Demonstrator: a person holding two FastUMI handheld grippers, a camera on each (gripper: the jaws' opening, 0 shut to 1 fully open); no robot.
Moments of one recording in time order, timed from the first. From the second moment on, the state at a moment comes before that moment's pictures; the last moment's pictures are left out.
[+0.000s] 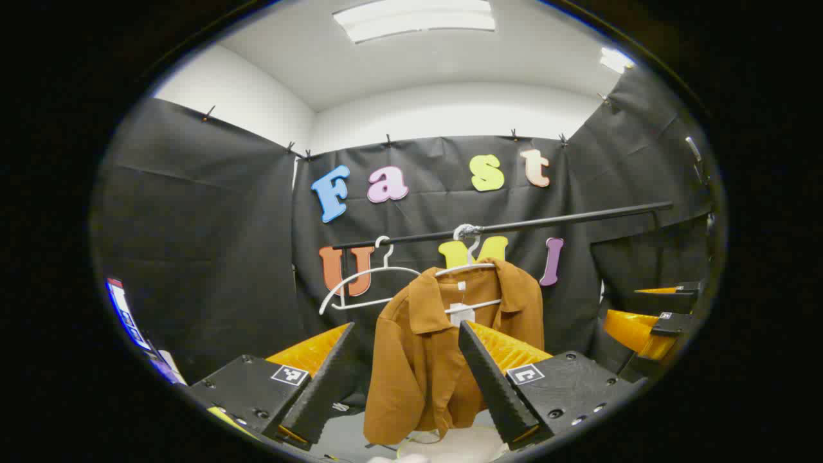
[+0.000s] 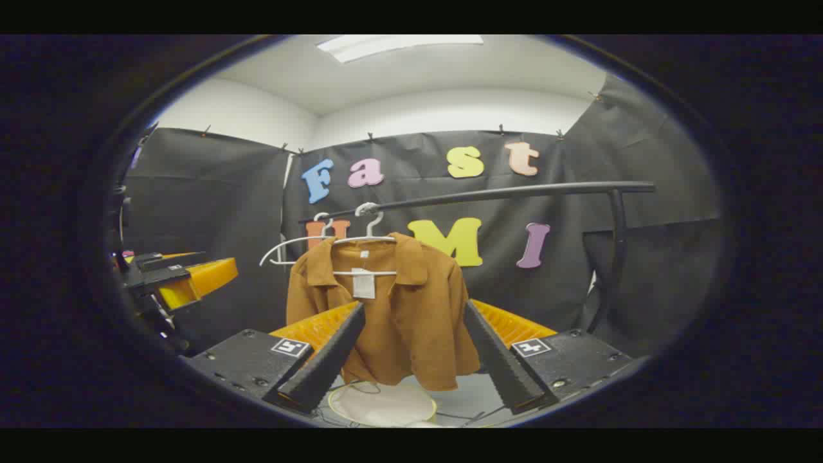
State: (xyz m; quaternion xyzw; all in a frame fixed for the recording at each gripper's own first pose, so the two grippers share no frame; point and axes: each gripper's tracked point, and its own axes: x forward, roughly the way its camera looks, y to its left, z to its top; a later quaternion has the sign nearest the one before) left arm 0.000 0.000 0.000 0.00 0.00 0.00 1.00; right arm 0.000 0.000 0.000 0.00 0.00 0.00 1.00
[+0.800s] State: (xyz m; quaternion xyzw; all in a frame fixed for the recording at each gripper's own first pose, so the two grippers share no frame) left arm -0.009 -0.003 0.001 0.00 0.00 -0.03 1.00; right arm -0.015 -0.016 0.003 0.03 0.01 -0.04 1.00
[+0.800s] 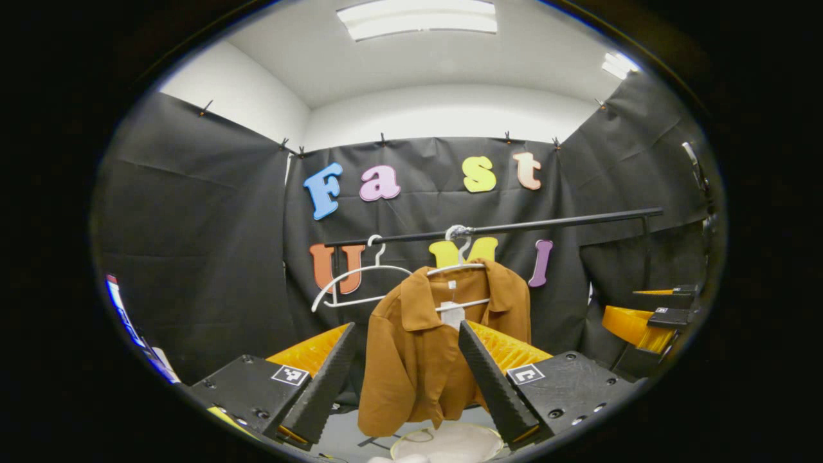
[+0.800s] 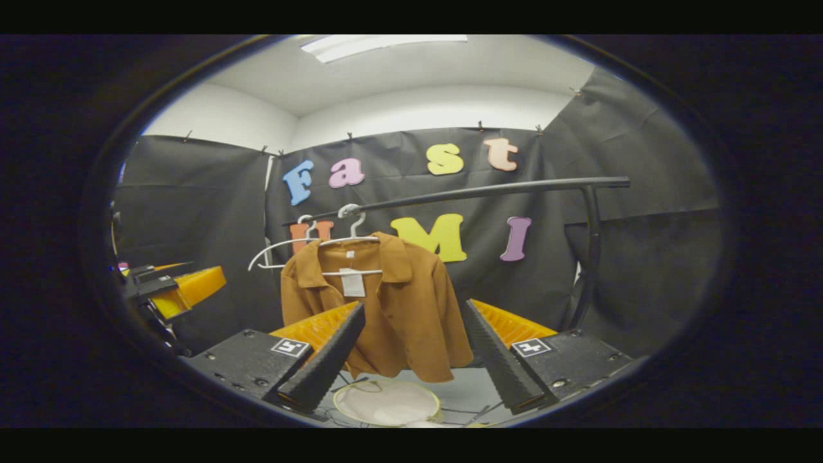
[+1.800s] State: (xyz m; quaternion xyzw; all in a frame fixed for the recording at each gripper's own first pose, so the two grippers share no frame) left arm 0.034 -0.022 -0.020 0.00 0.00 -0.01 1.00; right arm 0.056 -0.025 -0.022 0.04 0.03 0.01 1.00
